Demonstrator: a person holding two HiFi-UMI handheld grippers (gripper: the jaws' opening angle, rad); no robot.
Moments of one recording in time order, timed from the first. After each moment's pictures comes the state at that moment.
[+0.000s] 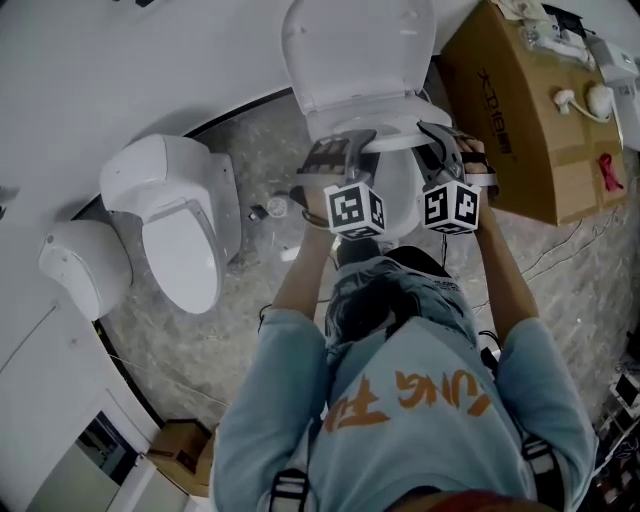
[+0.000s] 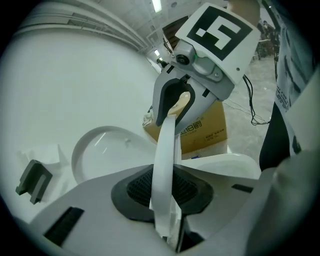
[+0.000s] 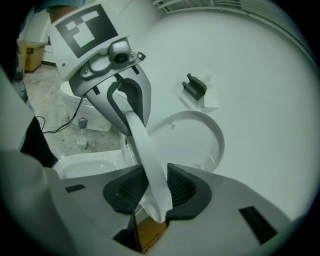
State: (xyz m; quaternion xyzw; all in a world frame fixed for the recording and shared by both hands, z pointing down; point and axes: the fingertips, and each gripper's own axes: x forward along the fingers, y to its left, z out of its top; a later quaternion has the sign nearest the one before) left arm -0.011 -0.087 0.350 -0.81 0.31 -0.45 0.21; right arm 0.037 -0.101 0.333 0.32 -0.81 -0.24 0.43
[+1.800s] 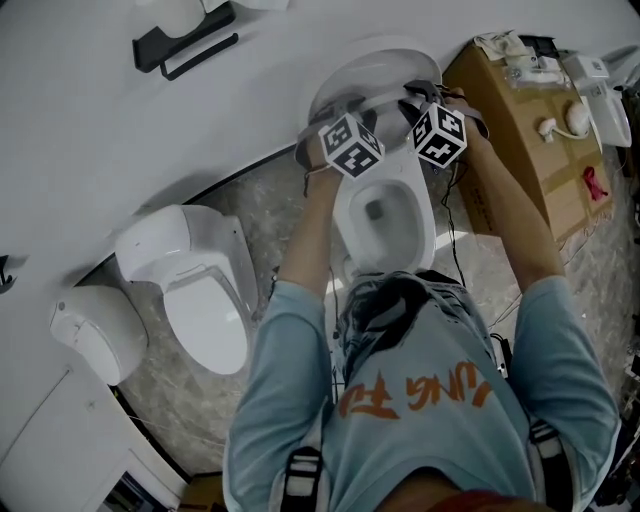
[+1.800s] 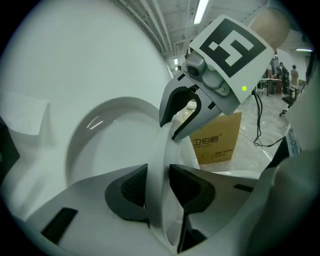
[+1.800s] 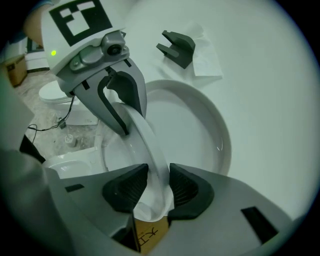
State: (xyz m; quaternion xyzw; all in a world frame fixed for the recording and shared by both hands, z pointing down) left arm -0.056 -0.309 0.322 -0.87 0.28 -0.39 0.06; right arm -0.007 -0.329 0.307 0.32 -0.78 -0.16 0.52
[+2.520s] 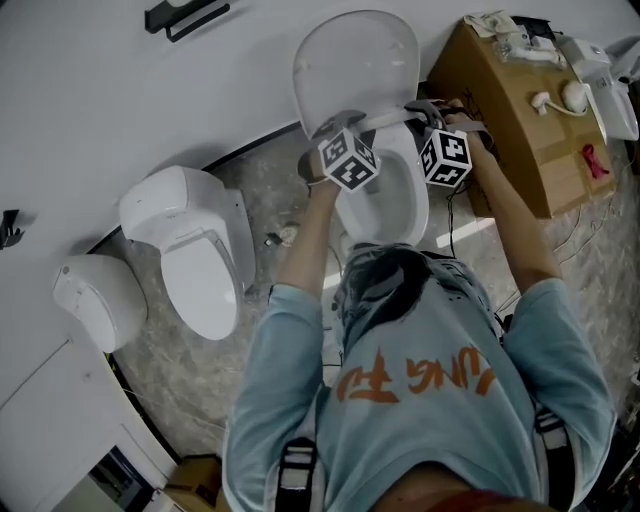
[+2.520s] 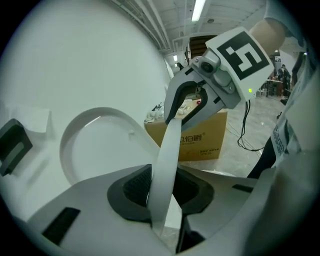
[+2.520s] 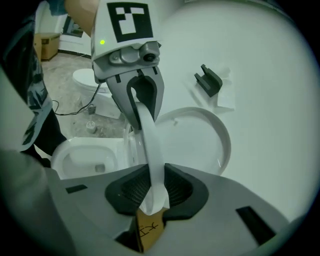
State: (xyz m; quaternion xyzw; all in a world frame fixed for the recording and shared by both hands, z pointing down) left arm -0.021 -0.144 0.336 -0.87 0.28 -0.41 0.04; right arm 0.034 -0.154 0.315 0.23 -0.78 -0.27 0.51
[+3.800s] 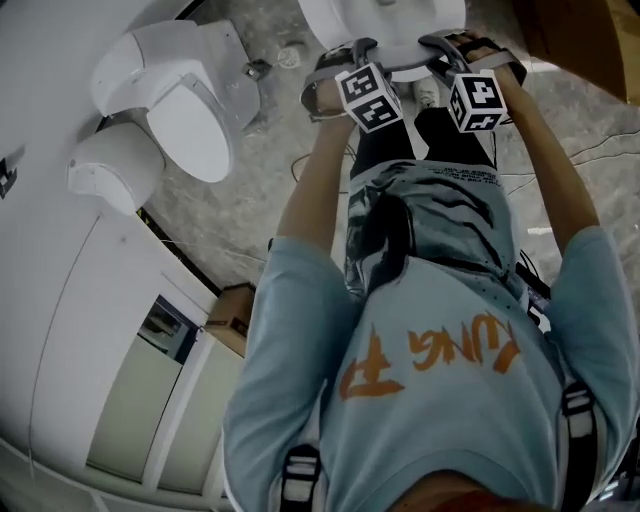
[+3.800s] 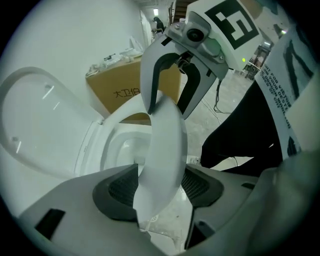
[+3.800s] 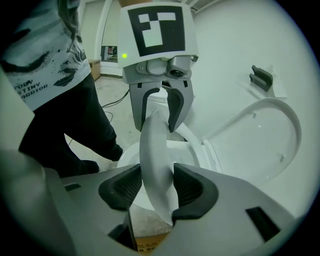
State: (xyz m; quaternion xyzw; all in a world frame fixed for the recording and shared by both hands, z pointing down) left arm 0.026 0.105 0.549 -0.78 0.12 -0.61 -0.05; right arm 0.078 0.091 0.522 0.02 -0.86 -0.19 0.48
